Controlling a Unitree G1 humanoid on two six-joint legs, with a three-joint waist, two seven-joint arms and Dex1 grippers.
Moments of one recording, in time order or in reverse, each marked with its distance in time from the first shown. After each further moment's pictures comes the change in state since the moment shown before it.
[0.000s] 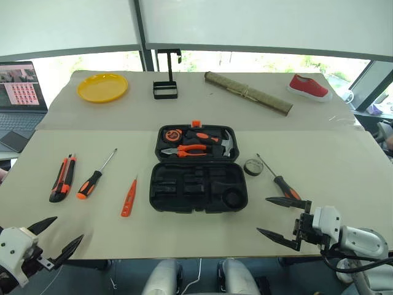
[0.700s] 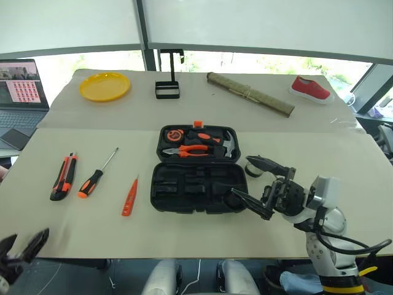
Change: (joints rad) left arm 0.012 0.018 0.234 -0.214 -0.493 0.731 0.469; right arm -0.220 0.261 0.099 -0.210 0.215 0.119 -0.121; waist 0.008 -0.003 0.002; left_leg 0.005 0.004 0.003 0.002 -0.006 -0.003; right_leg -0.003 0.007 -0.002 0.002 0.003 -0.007
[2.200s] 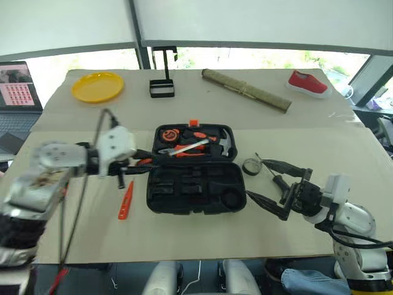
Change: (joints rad) left arm -1.188 0.275 -1.094 0.266 0.566 -0.318 -0.654; right arm 0.049 -0.198 -0.098 0.008 -0.024 0.109 -0.015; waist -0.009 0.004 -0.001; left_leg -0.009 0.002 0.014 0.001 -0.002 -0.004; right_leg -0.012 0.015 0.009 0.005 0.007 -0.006
